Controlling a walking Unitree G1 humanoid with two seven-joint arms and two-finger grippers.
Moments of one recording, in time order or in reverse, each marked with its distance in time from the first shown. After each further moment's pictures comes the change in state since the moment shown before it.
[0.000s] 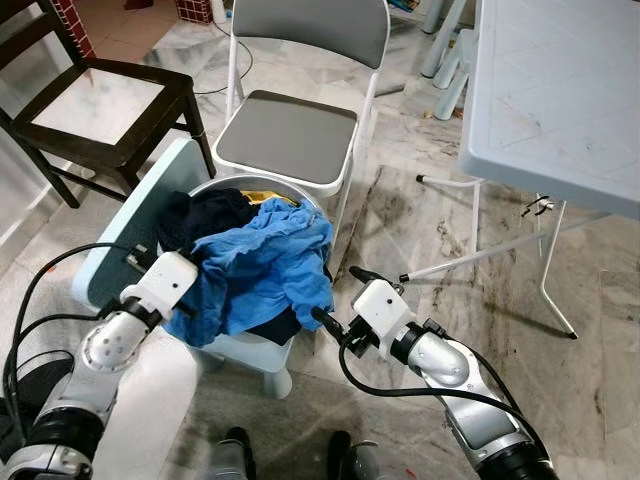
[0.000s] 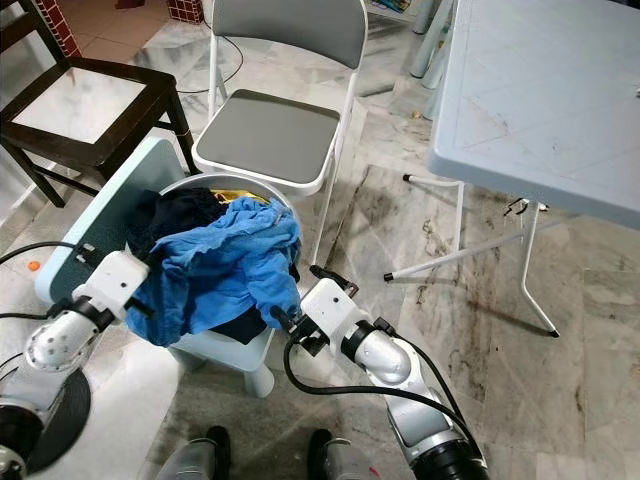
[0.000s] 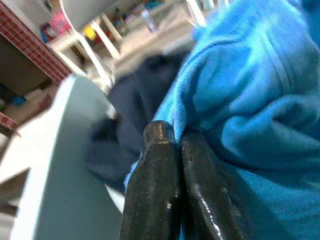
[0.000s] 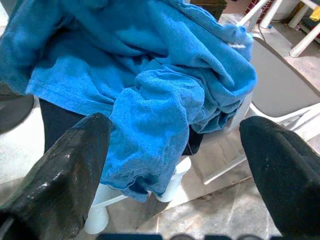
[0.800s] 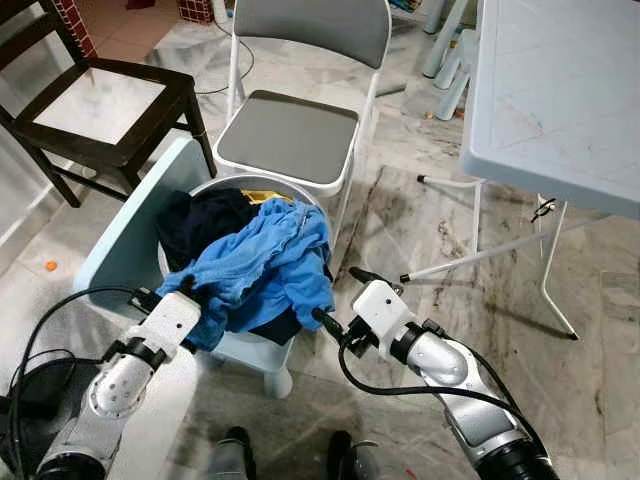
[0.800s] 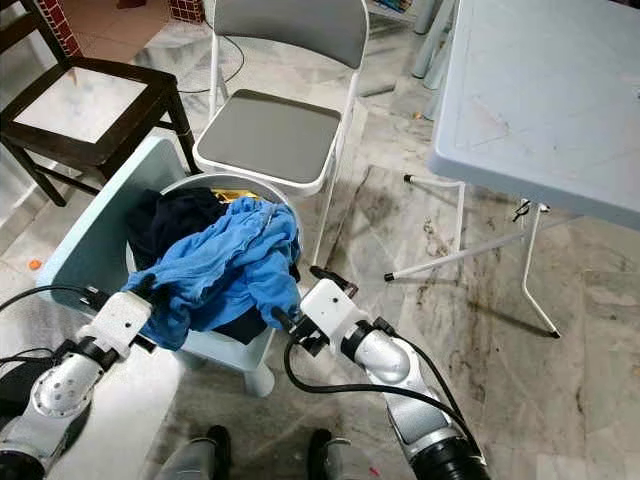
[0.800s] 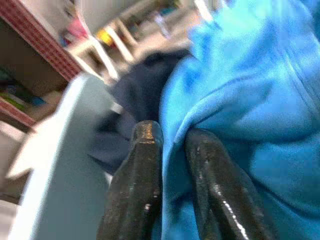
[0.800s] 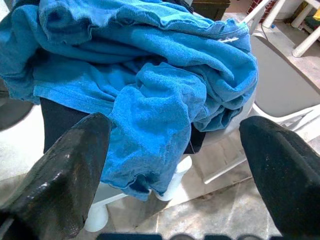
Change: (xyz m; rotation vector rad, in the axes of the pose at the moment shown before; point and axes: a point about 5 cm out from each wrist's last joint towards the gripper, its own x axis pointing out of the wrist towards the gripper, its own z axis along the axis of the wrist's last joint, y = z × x) left arm -0.014 -0.014 0.003 0.043 -0.065 0.103; right arm 0.001 -0.001 -0.003 -0.007 0.007 0.006
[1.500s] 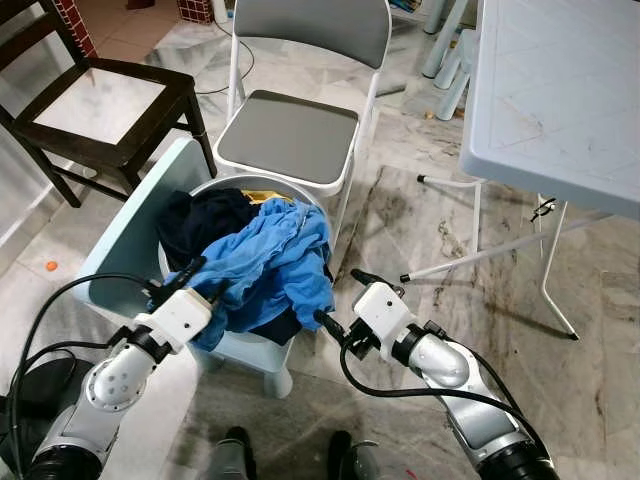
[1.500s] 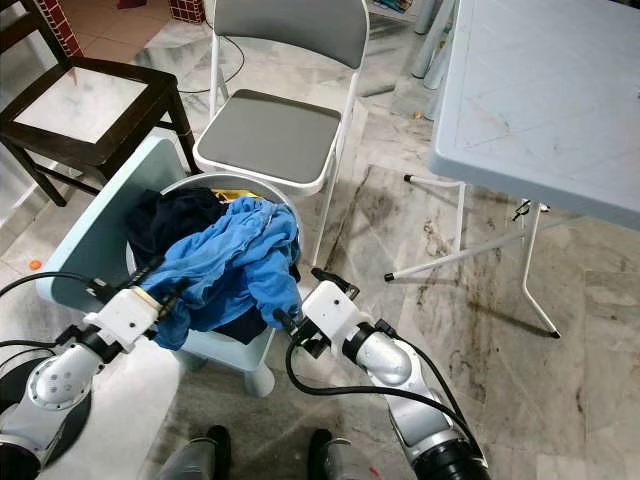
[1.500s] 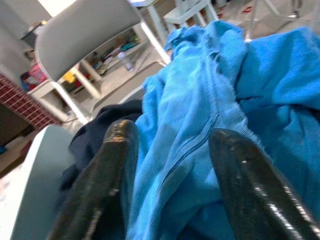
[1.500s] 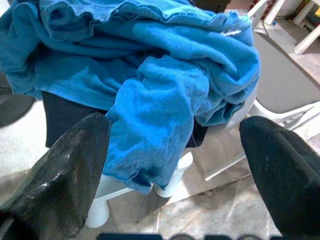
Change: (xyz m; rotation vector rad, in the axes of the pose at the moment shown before) left arm 0.010 -0.010 0.020 0.022 -0.122 -0.220; right arm -0.003 0.002 -0.005 0.003 0.017 0.002
